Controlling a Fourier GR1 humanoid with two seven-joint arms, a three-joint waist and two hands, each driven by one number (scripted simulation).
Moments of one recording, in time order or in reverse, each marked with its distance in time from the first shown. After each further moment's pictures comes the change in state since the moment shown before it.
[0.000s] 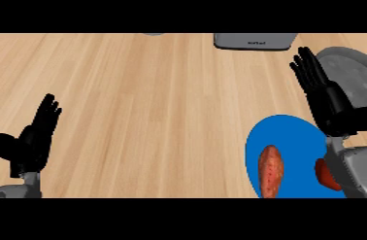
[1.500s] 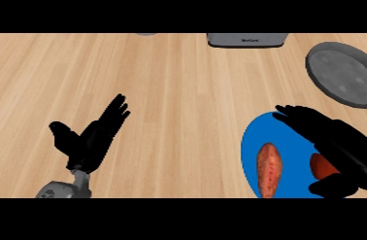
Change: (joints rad) left arm -0.032 -0.176 -0.216 -0.188 0.085 -0.127 0.252; right arm 0.163 -0.449 0.275 -0.396 0.772 0.230 0.184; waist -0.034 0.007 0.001
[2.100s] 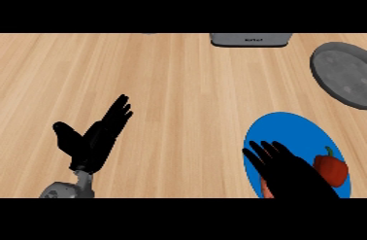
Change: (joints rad) left arm 0.003 -0.022 -0.003 -0.008 -0.013 -0.002 0.008; right arm -0.082 0.193 0.294 -0.237 0.099 0.422 0.699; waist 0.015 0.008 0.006
